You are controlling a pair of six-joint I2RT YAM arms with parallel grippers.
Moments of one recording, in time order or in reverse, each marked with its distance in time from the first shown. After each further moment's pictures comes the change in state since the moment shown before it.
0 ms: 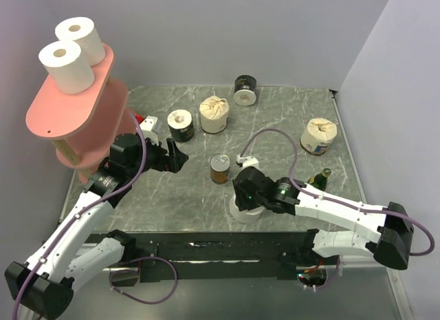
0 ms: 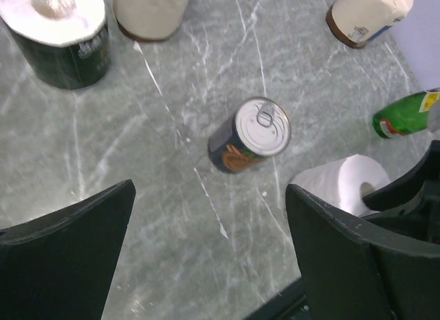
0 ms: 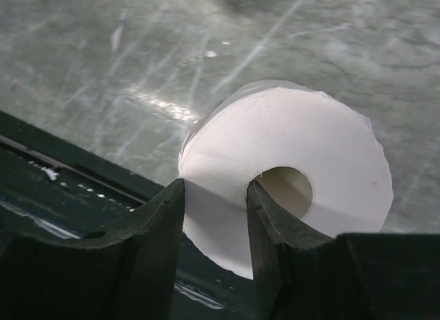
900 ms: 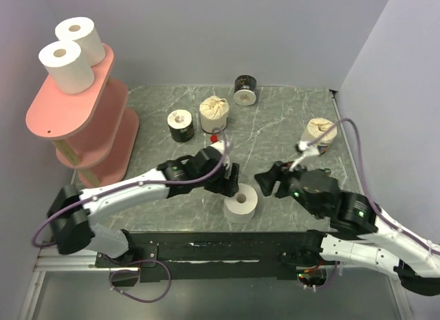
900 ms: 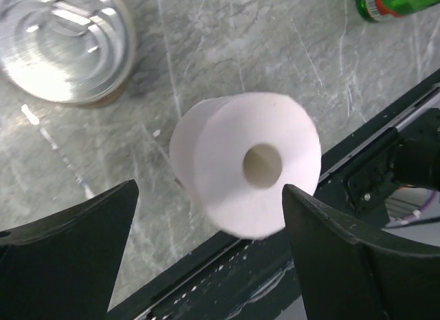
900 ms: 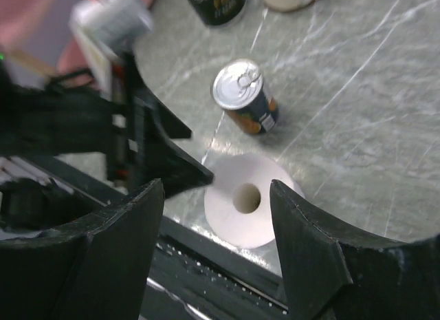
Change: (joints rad) left arm -0.570 0.491 0.217 -0.100 -0.255 -0.306; right arm 0.071 -0.427 0.145 -0.024 0.245 -0.007
